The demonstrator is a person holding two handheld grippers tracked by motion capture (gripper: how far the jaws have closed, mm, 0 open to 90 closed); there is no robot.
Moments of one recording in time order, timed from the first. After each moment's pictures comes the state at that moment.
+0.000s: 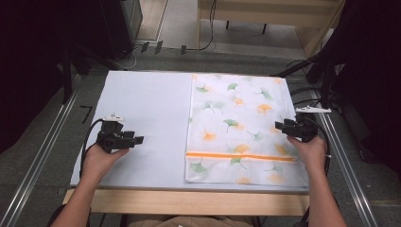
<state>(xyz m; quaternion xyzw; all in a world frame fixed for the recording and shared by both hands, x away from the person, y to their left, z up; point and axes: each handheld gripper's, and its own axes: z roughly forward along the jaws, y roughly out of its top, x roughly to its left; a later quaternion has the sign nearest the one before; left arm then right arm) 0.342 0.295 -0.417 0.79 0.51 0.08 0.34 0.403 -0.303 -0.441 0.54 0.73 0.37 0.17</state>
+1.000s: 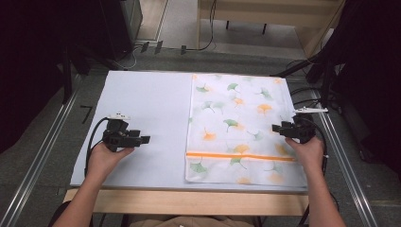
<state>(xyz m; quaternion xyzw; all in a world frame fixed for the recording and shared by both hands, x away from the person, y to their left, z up) 0.347 0.283 -0.417 0.79 0.49 0.07 0.36 0.404 -0.299 -0.445 0.54 0.75 0.36 0.13</state>
